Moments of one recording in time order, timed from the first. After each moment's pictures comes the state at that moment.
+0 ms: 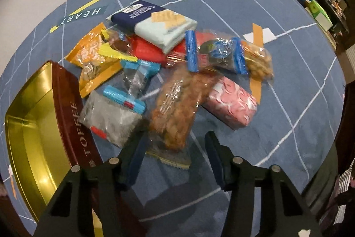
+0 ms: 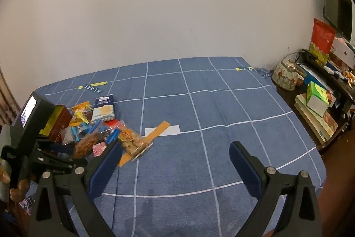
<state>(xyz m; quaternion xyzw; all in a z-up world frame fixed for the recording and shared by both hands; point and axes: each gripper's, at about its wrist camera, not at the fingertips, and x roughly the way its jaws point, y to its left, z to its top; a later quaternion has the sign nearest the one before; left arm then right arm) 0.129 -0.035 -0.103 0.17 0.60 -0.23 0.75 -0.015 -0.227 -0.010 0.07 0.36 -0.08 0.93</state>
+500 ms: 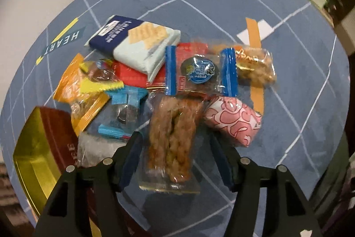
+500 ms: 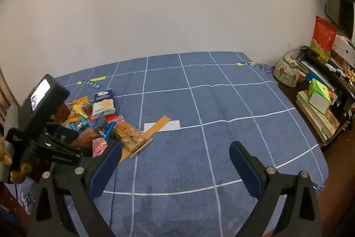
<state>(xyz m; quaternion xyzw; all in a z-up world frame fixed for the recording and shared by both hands) 0.148 -0.067 -0.111 0.25 0.58 -0.26 0.73 -0.010 -0.227 -0.018 0.06 0.38 -0.08 0.92</state>
